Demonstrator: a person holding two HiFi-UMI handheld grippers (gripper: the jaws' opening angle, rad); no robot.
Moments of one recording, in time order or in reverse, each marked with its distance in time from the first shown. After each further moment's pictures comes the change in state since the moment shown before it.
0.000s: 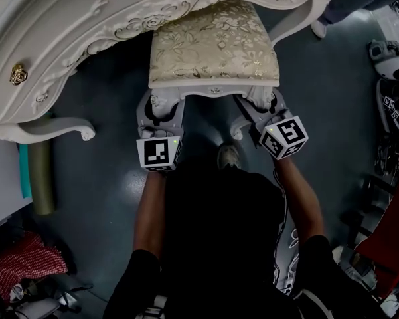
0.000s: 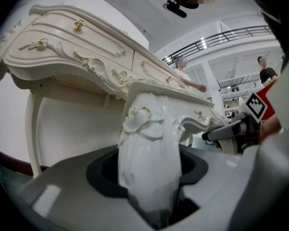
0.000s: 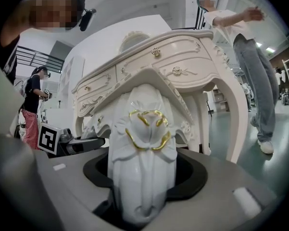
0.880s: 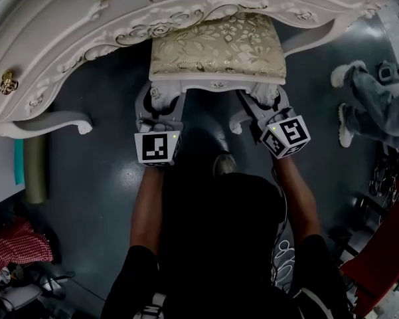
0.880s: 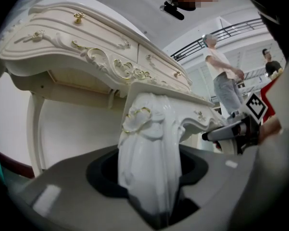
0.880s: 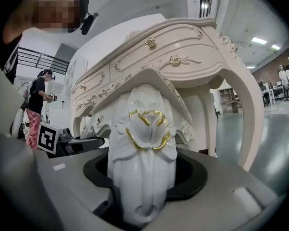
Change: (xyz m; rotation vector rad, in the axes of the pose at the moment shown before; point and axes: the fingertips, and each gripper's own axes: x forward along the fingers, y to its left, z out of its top) left arm 0.027 0.020 -0.003 0.016 -0.017 0.079; right arm 0.042 -0.022 0.009 -0.021 -0.027 0.067
